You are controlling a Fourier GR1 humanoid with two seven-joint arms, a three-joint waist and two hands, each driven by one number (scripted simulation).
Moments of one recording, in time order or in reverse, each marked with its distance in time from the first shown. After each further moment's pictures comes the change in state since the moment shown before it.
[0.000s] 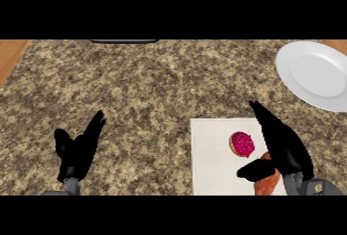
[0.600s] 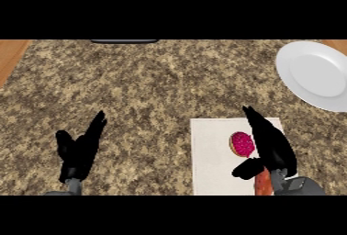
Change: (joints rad) left arm 0.006 -0.027 0.017 0.000 -0.032 -0.021 -0.008; right arm 0.024 0.102 -0.024 0.143 0.113 0.024 -0.086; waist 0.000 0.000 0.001
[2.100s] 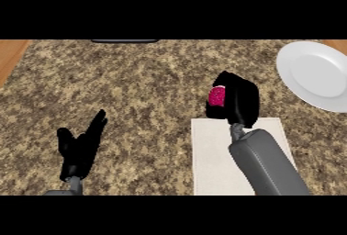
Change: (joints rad) left arm -0.008 -0.029 0.029 -0.012 -0.035 -0.023 0.032; right arm -0.368 0.247 -0.098 0.347 0.415 -0.368 -0.060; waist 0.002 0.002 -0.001
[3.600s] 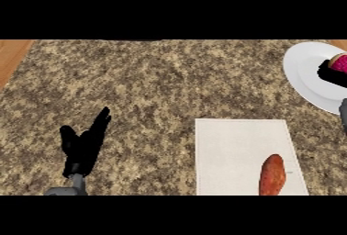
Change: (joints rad) left arm -0.020 -0.019 0.005 0.000 -0.011 -0.031 -0.001; right arm -0.143 -0.370 -0.679 0.553 -0.559 -0.486 -0.702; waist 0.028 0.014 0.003
